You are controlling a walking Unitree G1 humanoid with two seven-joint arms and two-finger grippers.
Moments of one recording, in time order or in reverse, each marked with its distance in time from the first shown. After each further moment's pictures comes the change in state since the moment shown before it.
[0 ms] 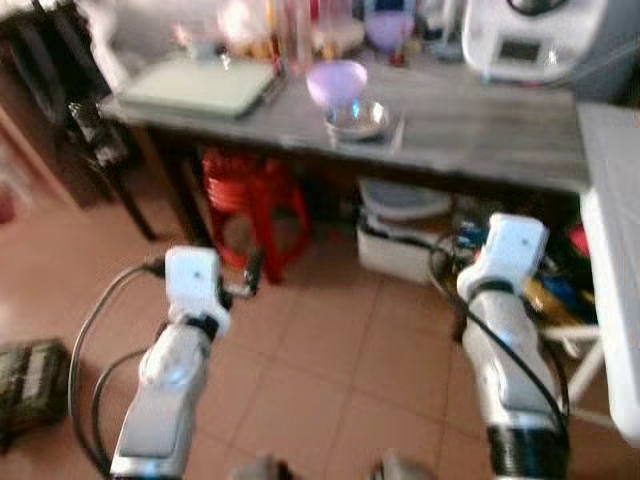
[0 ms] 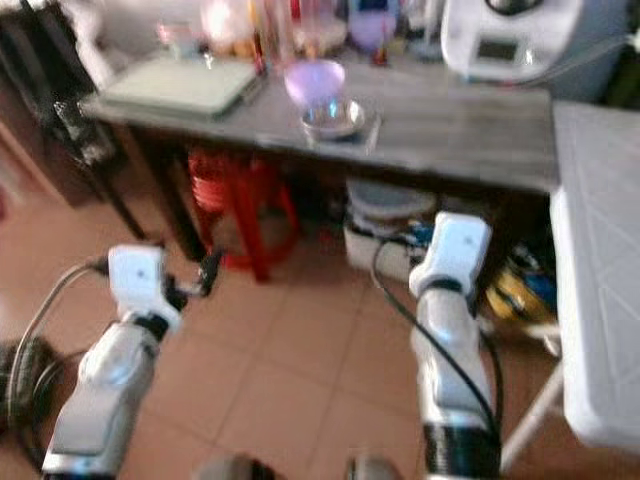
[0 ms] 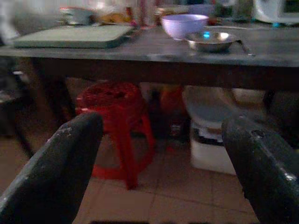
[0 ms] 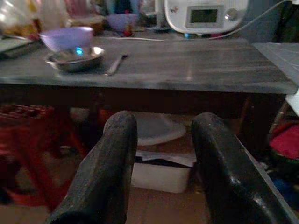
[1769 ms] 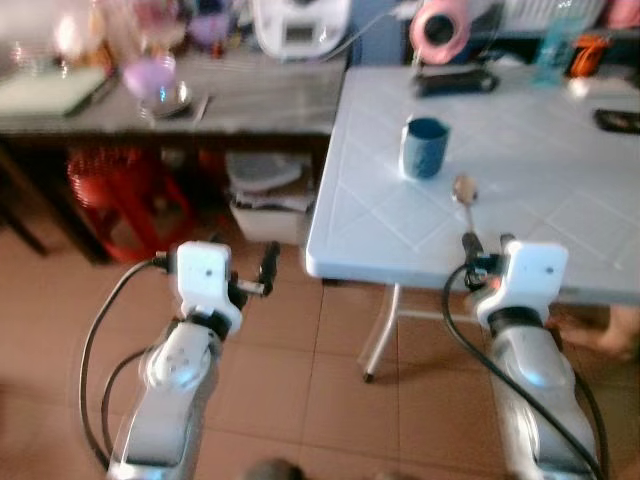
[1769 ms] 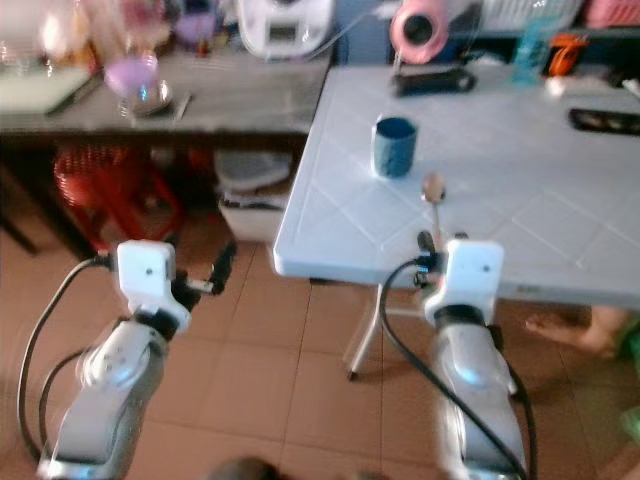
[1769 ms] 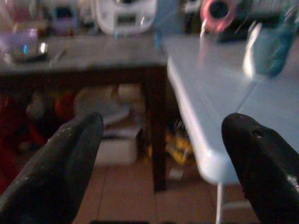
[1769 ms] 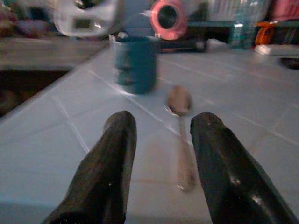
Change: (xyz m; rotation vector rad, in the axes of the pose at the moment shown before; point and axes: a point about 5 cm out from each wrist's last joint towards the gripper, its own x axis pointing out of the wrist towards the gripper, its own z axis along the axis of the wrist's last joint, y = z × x) left arm -0.006 -0.005 0.011 0.020 -0.017 -0.041; right arm -0.037 0.007 0.005 -0.021 -0.053 0.152
